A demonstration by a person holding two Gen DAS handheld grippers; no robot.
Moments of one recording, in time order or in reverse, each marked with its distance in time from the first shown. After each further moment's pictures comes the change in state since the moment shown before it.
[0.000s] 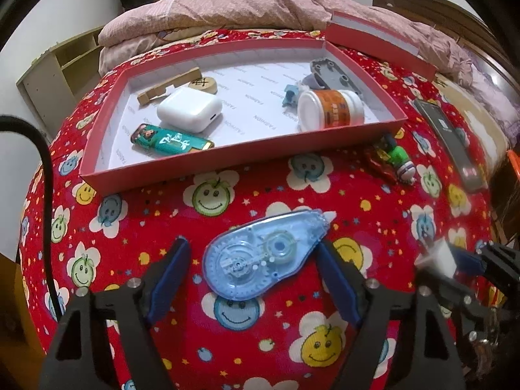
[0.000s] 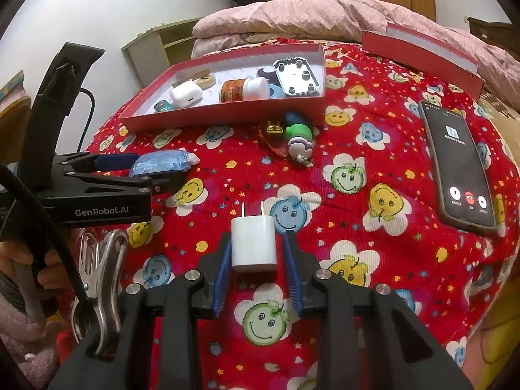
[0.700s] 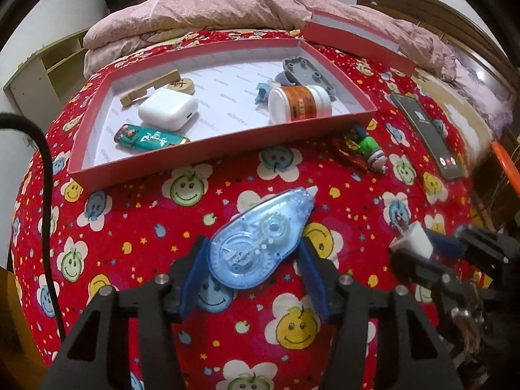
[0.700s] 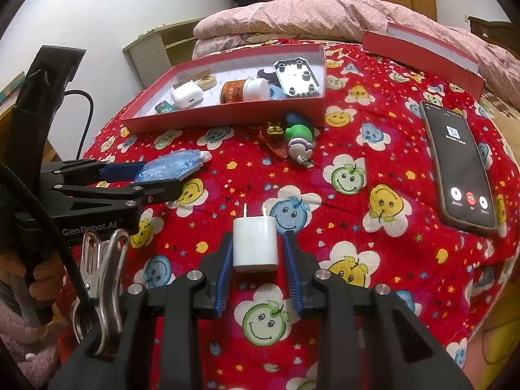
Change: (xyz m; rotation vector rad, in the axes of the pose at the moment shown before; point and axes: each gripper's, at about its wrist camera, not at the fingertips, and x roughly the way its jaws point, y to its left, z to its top) left arm -0.011 -0.008 -0.006 0.024 0.004 -0.070; right arm -0.001 -0.001 0.001 -0.001 0.001 0.002
